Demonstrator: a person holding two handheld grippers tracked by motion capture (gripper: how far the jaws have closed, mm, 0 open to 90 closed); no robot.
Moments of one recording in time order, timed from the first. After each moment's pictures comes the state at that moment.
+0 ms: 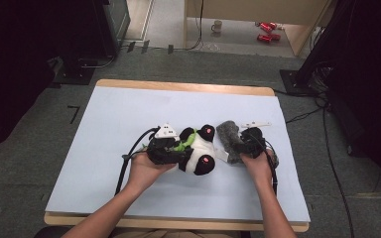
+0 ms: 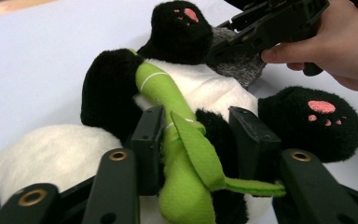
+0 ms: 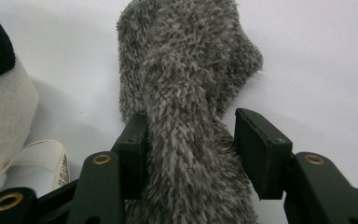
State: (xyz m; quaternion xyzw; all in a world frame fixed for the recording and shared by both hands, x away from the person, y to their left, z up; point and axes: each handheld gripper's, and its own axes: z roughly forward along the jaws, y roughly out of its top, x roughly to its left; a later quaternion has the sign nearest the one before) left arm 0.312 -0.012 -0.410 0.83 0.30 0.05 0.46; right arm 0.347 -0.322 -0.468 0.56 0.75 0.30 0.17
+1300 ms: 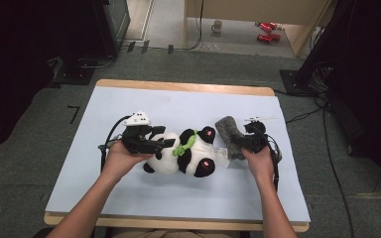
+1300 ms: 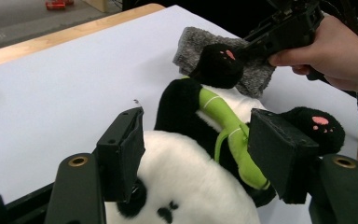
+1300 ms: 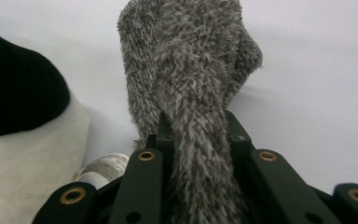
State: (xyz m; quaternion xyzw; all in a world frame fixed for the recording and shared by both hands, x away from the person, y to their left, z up) left arm 0.333 0.053 -0.382 0.82 0.29 0.05 0.50; right arm 0.351 -0.325 -0.443 0.58 0.73 0.34 0.10
